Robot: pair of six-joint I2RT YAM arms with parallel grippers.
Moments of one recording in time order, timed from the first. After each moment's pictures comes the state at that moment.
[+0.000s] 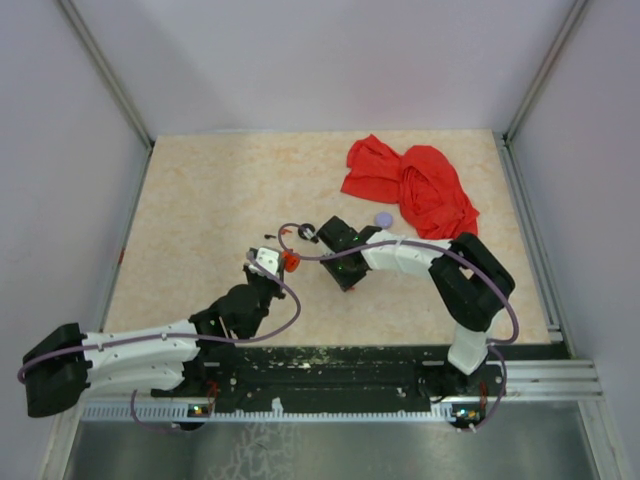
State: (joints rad) left arm -1.14 0.96 0.31 0.55 -0.81 -0.03; right arm 0.82 1.77 1.10 -0.55 0.02 0.10
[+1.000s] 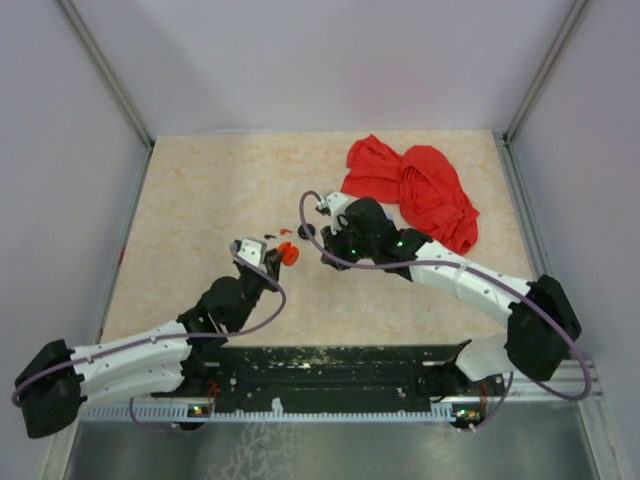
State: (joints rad) left arm -1.02 0.88 0.30 0.55 -0.64 -0.10; right arm 0.80 1.40 1.02 -0.31 -0.15 0.11
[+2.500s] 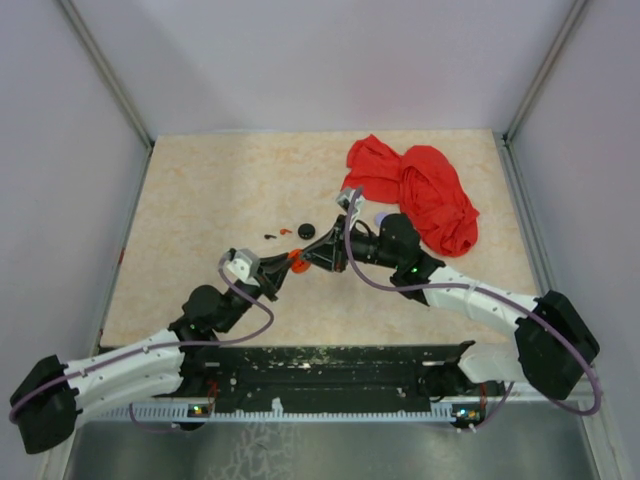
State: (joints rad) left arm -0.94 0.76 0.20 0.72 -0.22 -0.06; right arm 0.76 1.25 0.69 0.53 -0.55 0.47
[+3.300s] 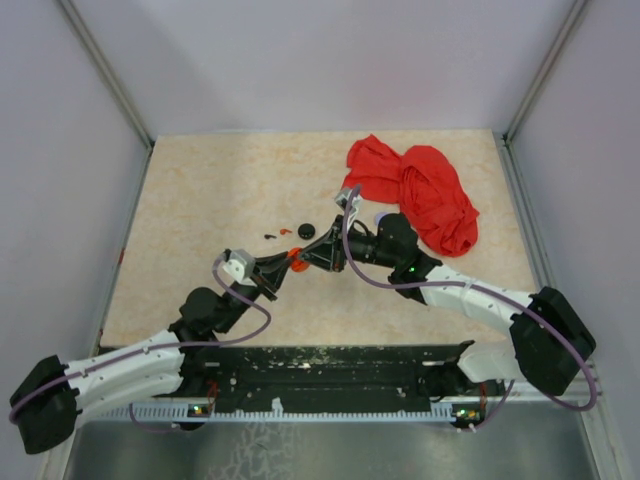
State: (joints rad) left arm -0.94 0.75 0.18 0.78 -0.22 -0.08; right arm 0.76 1.27 0.69 0.56 -0.55 0.50
